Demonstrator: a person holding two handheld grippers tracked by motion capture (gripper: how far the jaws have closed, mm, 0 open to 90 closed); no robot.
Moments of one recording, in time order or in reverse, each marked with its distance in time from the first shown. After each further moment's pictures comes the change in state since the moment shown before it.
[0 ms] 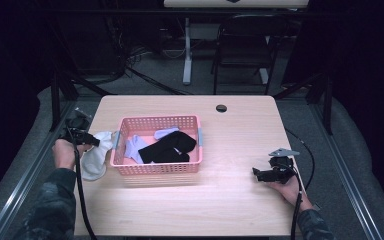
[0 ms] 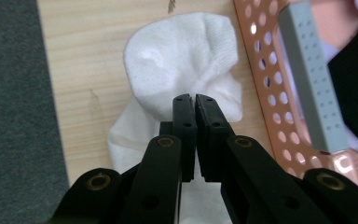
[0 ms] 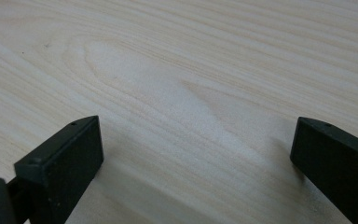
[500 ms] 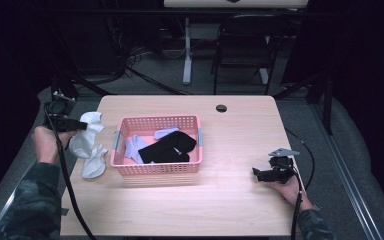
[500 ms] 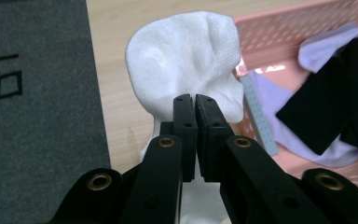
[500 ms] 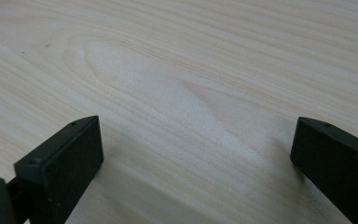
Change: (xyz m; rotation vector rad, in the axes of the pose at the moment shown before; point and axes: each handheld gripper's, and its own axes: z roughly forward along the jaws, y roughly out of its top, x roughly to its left) left arm -0.003 0.010 -0.077 -0.157 0.035 0.049; right arm 0.000 0.000 0.000 0.000 0.003 -0.002
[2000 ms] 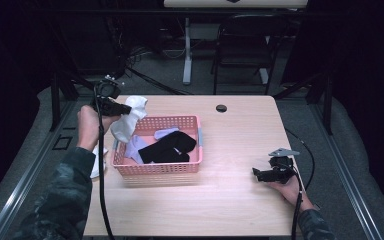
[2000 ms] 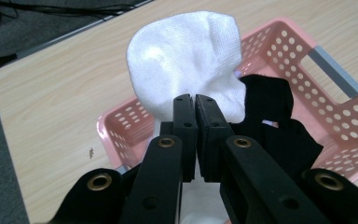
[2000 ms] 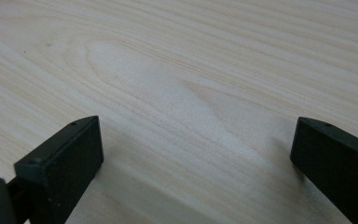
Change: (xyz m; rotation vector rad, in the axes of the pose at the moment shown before) left arm -0.122 0.067 -0.017 -0.099 -0.091 0.277; right arm 0.000 0.000 0.000 0.001 0.004 -0.003
